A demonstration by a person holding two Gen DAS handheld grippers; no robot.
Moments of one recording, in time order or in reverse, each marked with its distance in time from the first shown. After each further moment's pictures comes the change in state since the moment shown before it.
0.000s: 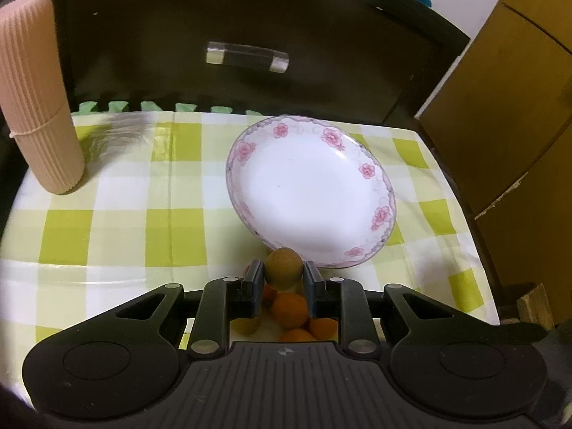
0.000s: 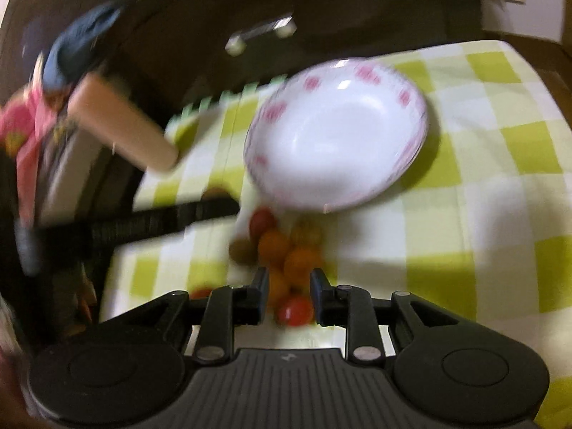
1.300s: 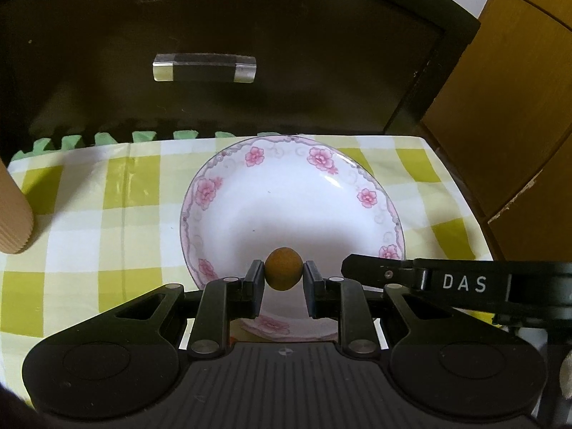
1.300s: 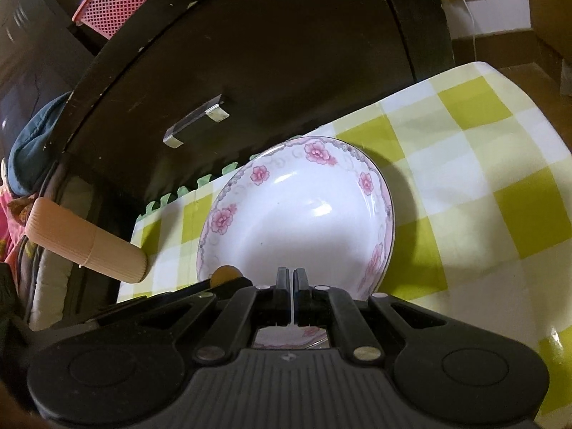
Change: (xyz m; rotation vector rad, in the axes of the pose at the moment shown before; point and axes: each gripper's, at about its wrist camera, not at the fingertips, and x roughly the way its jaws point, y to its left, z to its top) left arm 0.055 -0.020 0.032 0.058 -0.015 0.023; right arm 0.021 -0.056 0.076 0.209 -0.168 0.020
